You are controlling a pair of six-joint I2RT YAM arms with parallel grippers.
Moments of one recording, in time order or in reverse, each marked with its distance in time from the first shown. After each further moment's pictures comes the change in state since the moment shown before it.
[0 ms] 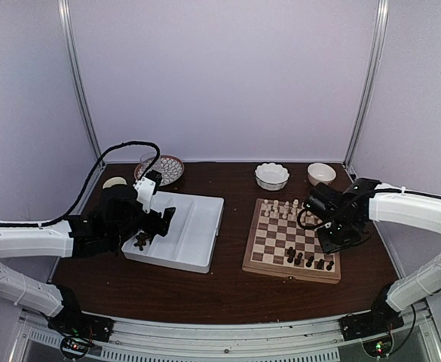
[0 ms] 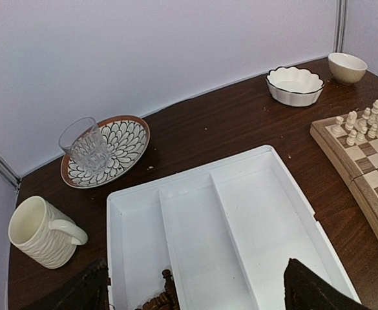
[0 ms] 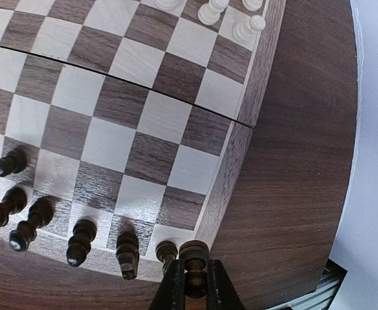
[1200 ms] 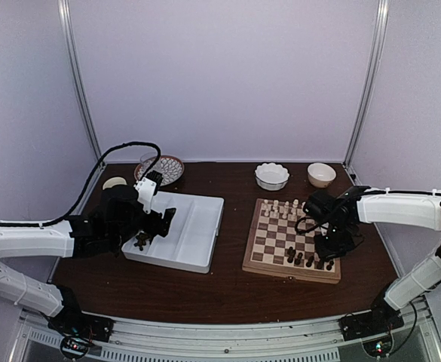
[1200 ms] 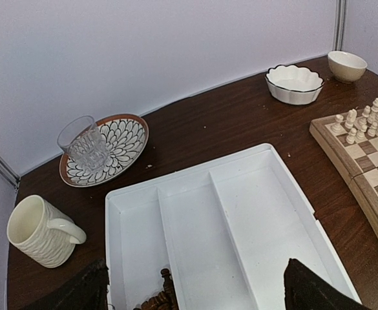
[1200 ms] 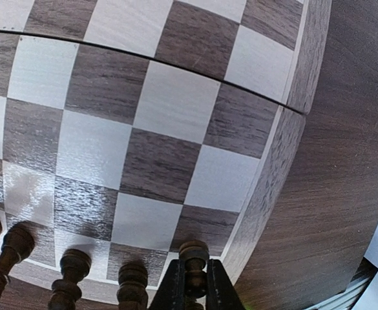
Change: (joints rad) left arm -0.002 0.006 0.000 0.000 0.001 -0.003; right arm -0.108 0.108 -0.093 0.145 -0.151 -0.023
